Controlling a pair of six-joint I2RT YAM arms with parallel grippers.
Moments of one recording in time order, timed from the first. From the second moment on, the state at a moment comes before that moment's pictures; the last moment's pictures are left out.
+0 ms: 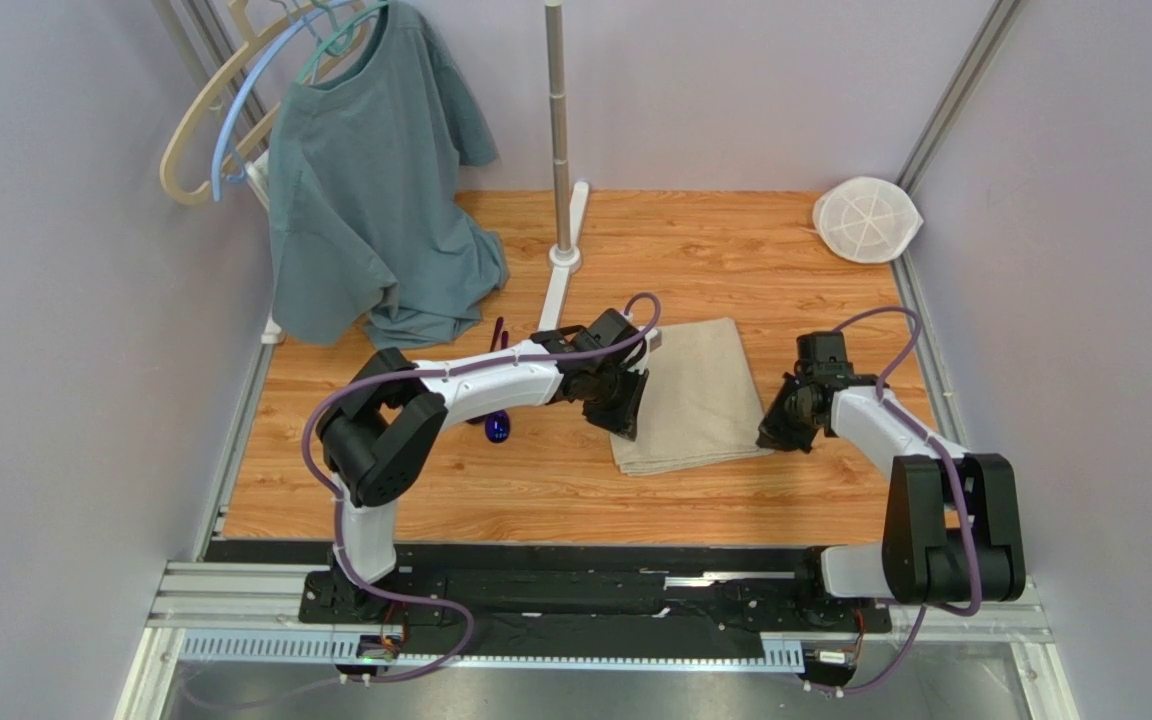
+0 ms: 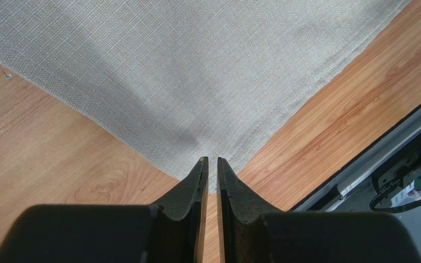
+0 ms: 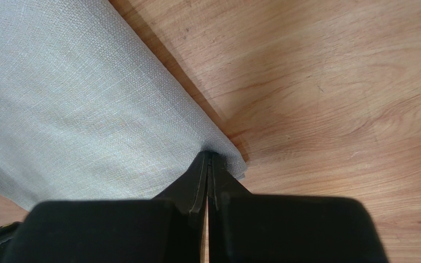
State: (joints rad) left arm -0.88 1.90 1.31 -0.44 0.21 -0.46; right arm 0.03 1.36 0.66 -0.49 -0.08 0.59
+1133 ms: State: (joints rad) left arm -0.56 1.98 1.54 -0.35 0.35 -0.54; right arm 0.04 1.61 1.08 -0.41 -0.27 0.56
